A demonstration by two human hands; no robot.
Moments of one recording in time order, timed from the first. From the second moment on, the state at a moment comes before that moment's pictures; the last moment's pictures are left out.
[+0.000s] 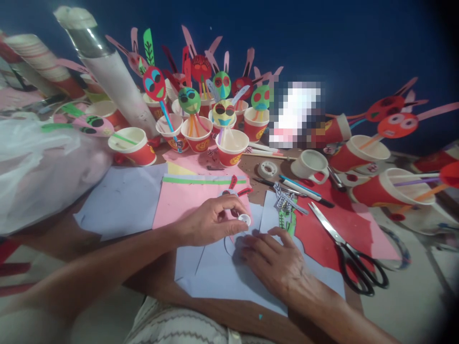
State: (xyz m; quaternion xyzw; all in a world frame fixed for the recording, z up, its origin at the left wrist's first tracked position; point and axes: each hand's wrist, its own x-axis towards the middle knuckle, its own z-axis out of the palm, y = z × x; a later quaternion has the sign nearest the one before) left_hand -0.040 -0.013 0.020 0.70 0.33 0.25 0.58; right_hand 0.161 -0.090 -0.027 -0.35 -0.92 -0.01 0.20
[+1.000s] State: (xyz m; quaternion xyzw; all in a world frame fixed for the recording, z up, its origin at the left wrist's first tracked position) left_hand -0.041 -0.013 0.016 0.70 0.33 0.25 0.58; right_hand 0.183 -0.092 -0.011 -0.45 -0.87 0.01 0.22
